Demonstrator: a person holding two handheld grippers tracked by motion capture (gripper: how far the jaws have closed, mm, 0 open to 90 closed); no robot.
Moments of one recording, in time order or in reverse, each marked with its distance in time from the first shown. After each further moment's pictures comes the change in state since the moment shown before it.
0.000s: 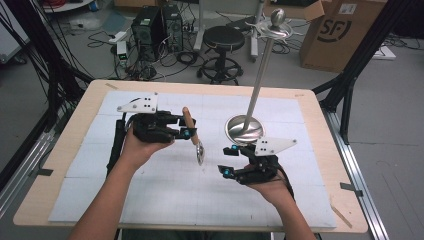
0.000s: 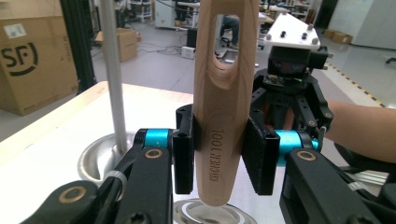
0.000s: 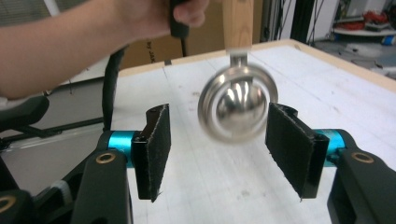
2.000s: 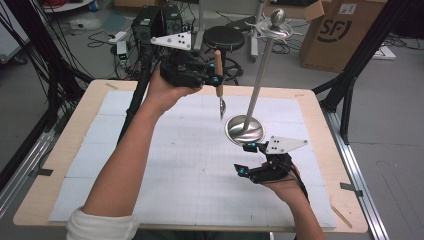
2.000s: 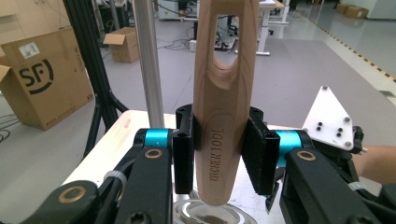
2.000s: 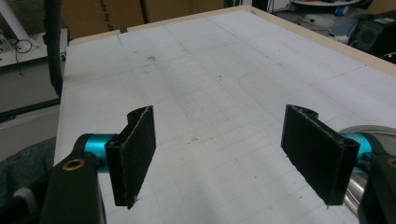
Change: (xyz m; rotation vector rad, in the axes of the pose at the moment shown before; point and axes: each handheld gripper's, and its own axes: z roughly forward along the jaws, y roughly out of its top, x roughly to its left) left arm 0.054 0.121 0.058 0.078 0.010 0.088; right arm -0.020 -0.018 -0.027 0.103 -0.150 0.008
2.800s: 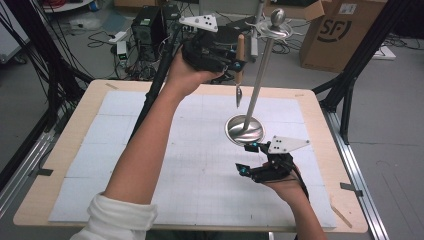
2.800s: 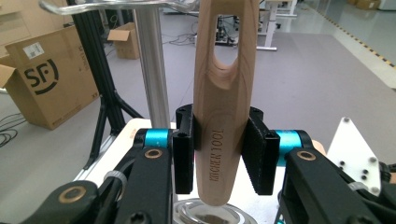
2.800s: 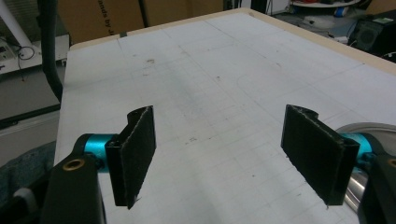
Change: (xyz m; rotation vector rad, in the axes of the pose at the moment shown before) left arm 0.009 0.042 0.040 0.031 0.026 0.000; right arm -0.004 -0.004 -0.003 -0.017 0.003 0.024
